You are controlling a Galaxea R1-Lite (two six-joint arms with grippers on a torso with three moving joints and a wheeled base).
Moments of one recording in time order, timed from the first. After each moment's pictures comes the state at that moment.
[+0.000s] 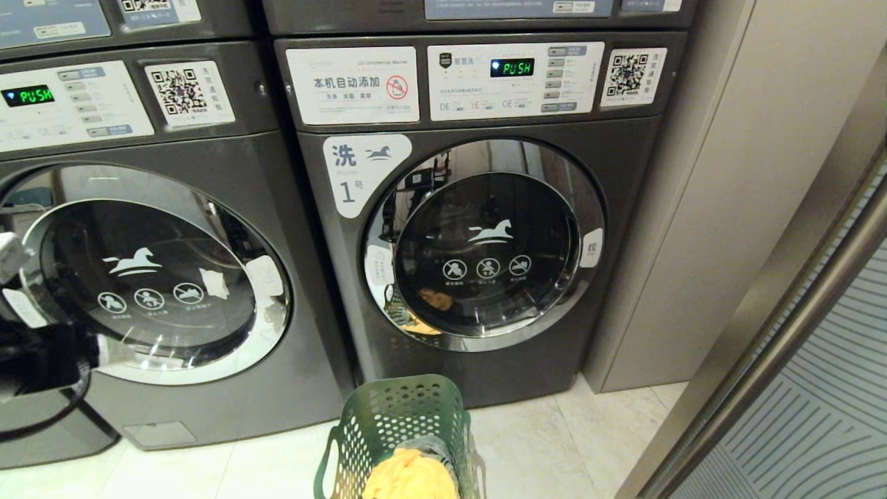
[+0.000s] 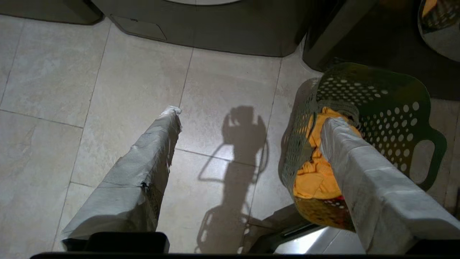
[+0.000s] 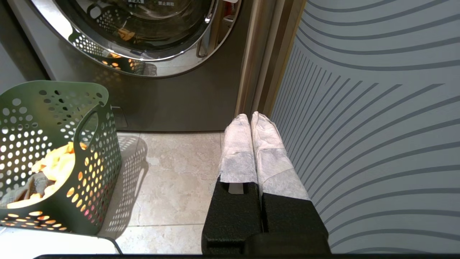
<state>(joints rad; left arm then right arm) 0.08 1.29 -0.92 0.33 0.20 -0.12 0.01 0.00 -0.02 0.07 0.04 -0.11</state>
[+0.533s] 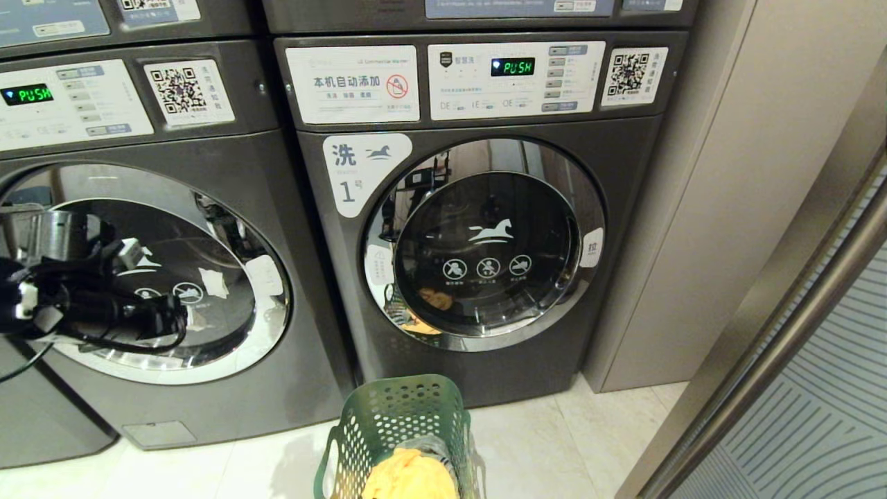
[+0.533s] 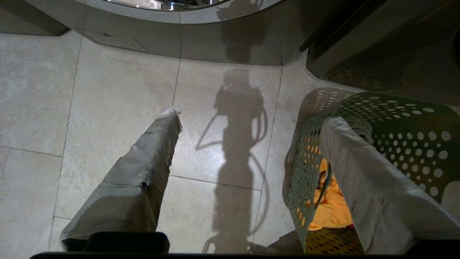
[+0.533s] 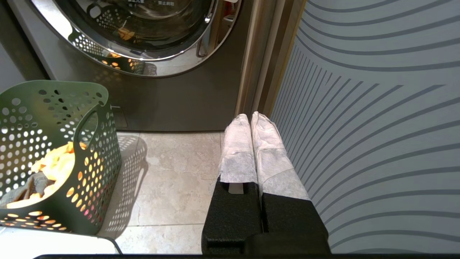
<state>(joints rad) 0.20 1.81 -1.09 0.04 0.04 -0.02 0.01 0.00 -0.02 0.07 0.04 -0.11</state>
